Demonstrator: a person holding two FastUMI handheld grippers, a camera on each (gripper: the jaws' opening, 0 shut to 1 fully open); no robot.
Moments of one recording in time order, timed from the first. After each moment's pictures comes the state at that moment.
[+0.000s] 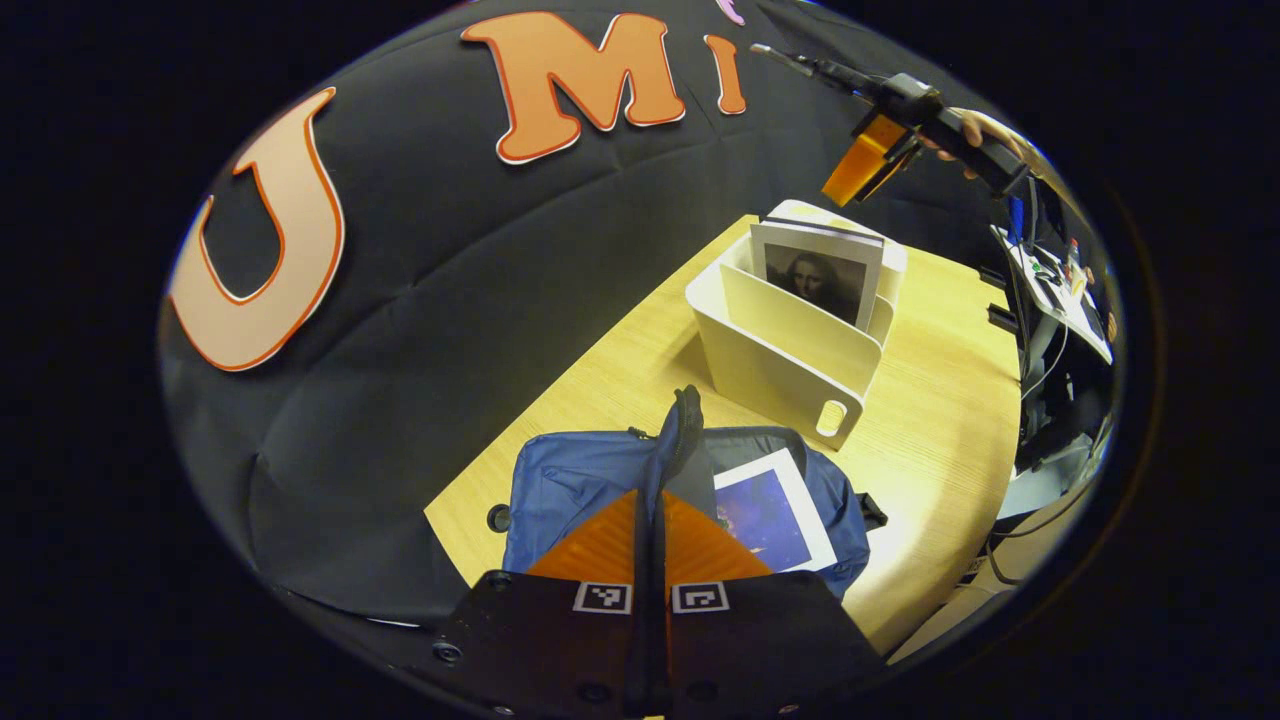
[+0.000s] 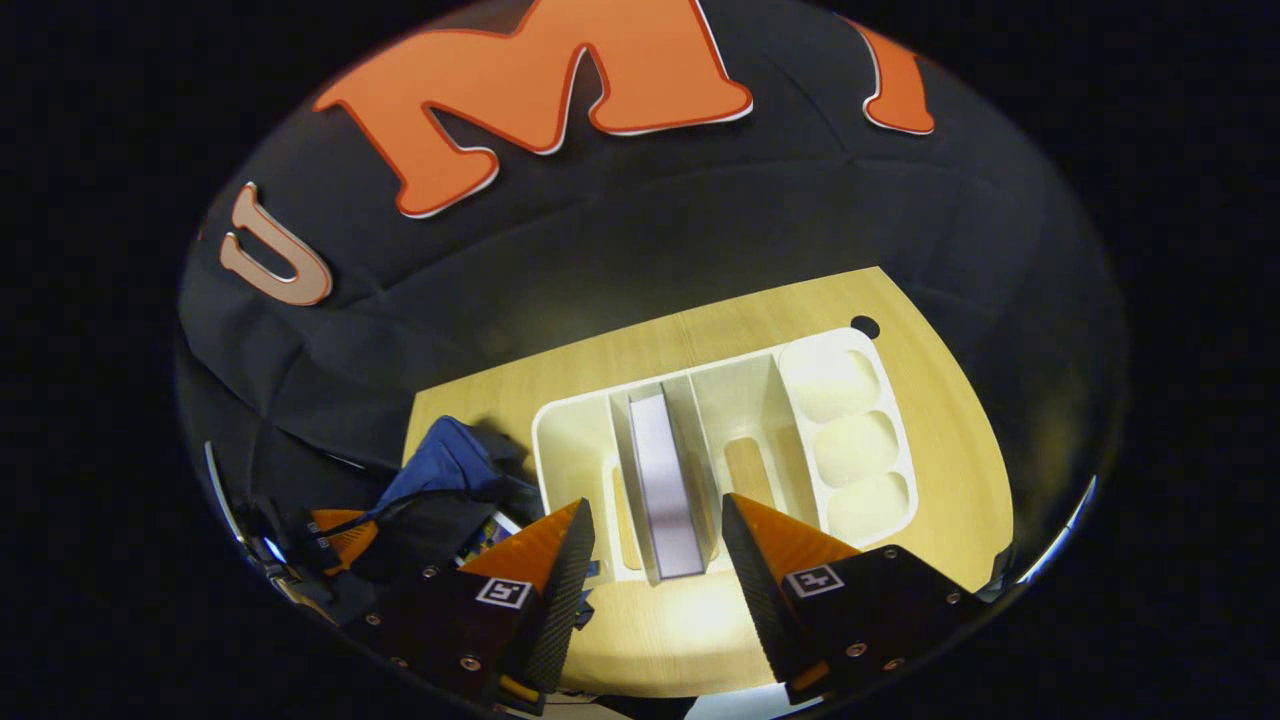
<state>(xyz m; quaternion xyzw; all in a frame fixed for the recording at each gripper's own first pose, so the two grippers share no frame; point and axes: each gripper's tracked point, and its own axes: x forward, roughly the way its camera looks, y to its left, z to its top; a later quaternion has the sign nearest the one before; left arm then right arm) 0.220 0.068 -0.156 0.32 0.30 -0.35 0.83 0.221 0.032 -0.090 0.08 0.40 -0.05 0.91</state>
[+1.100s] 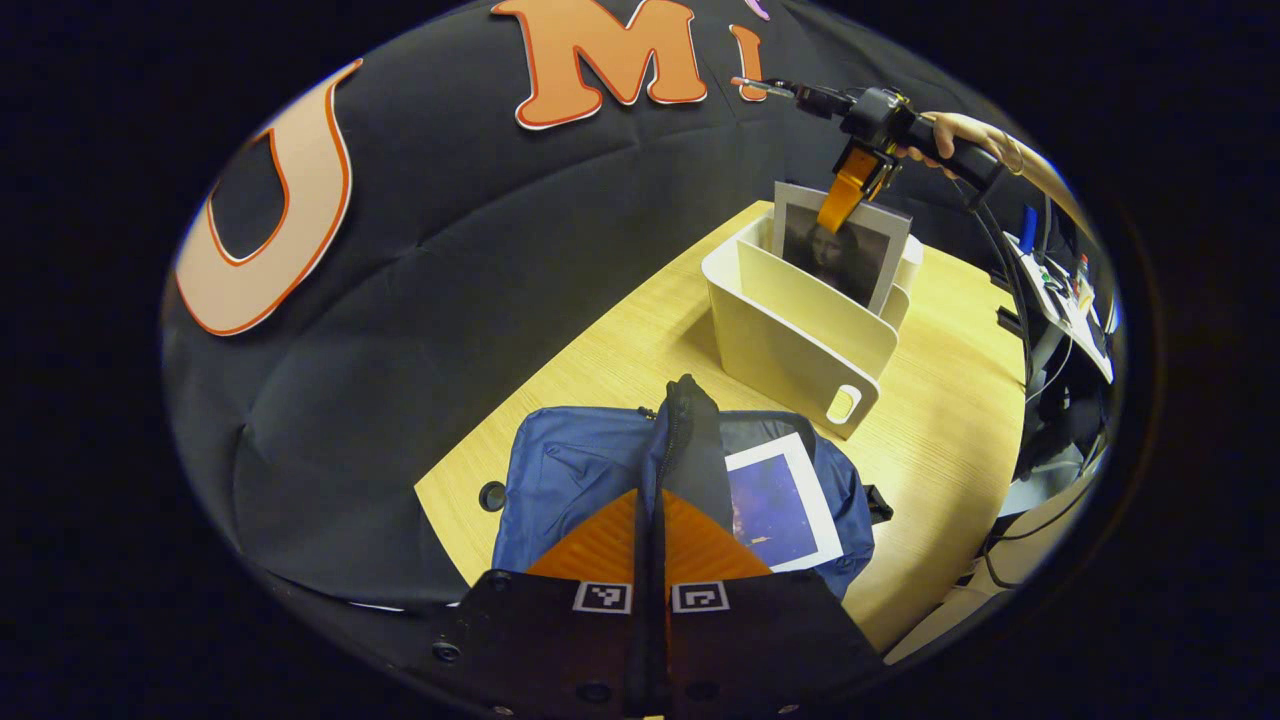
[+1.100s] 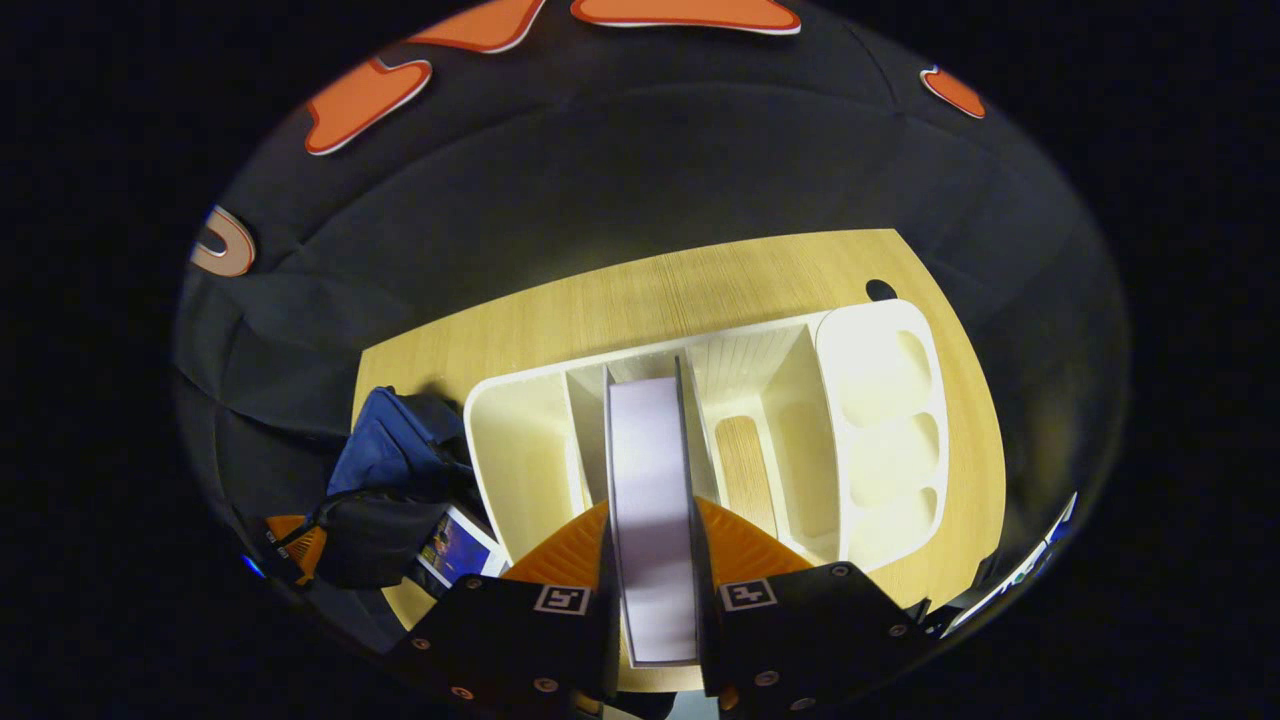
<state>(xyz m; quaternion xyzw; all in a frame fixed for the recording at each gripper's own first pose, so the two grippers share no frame) 0.227 0.081 -0.174 0.31 0.33 -0.34 0.82 0.247 0.033 -0.123 0.07 0.47 -0.07 0.88</state>
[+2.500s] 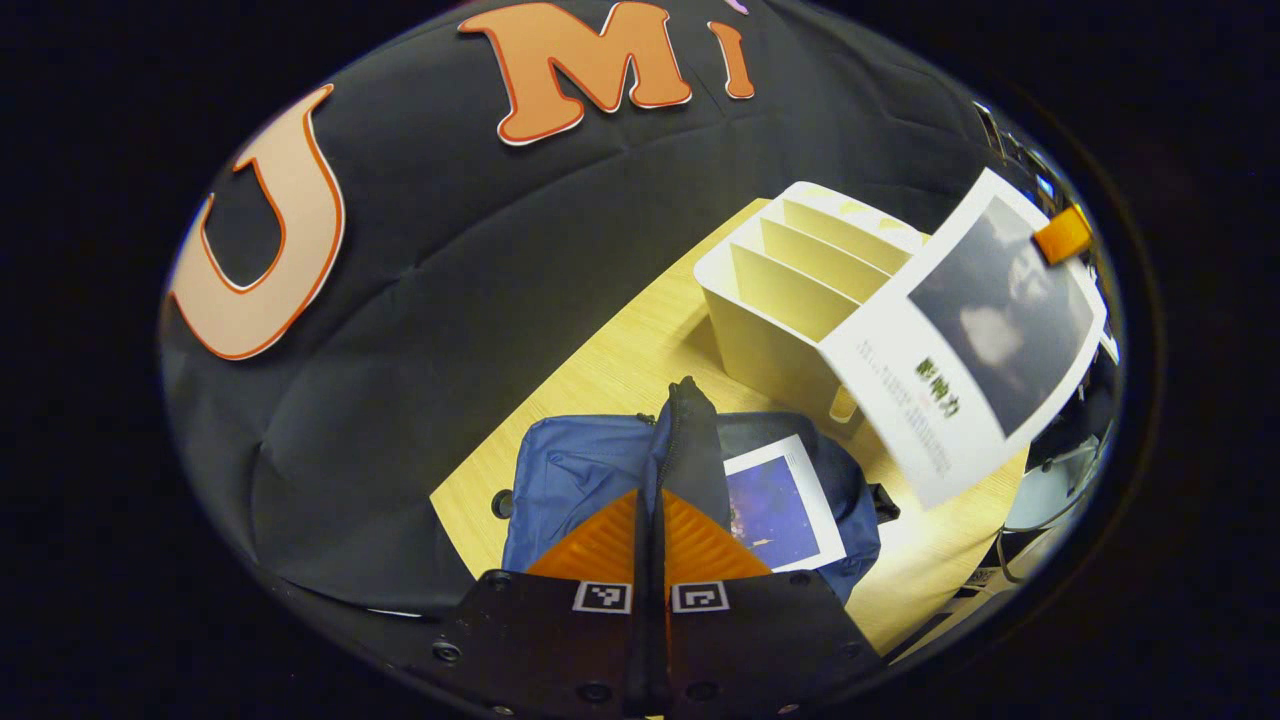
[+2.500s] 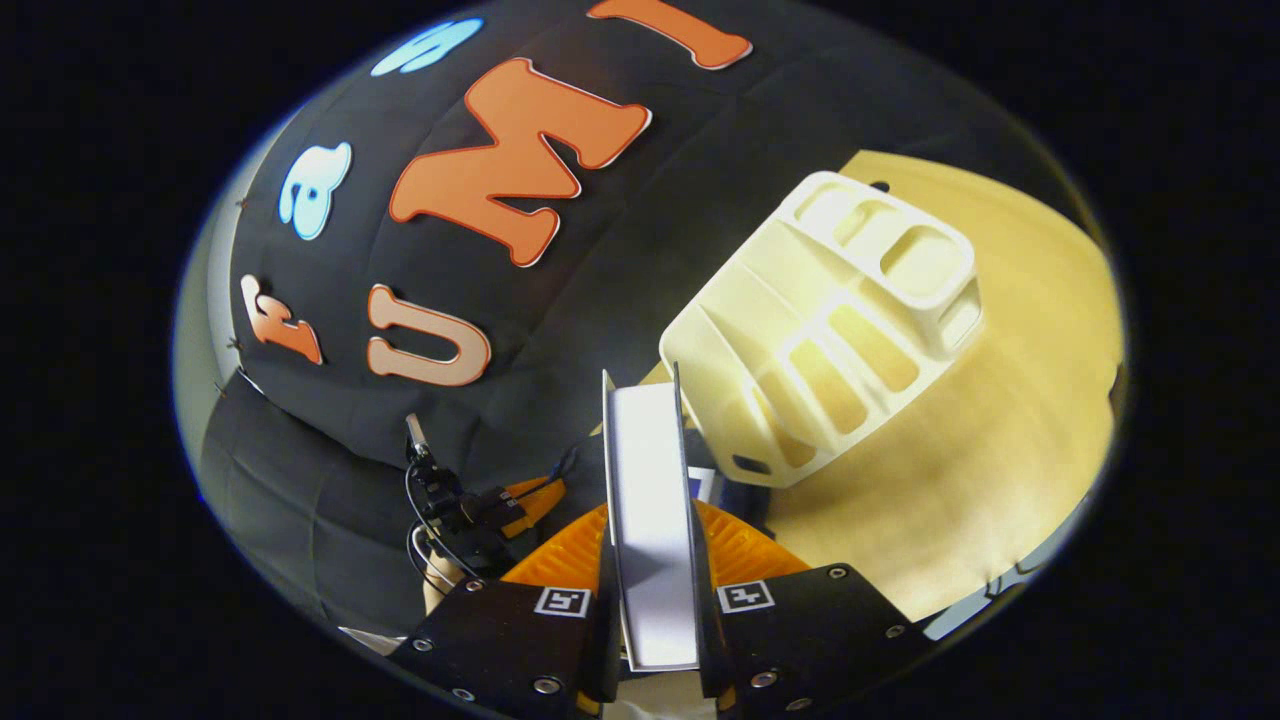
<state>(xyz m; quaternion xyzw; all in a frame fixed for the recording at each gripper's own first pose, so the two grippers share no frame) 0.220 0.069 -0.163 0.34 0.31 -0.33 0.82 0.054 0.139 -0.125 0.42 0.24 0.10 0.87</state>
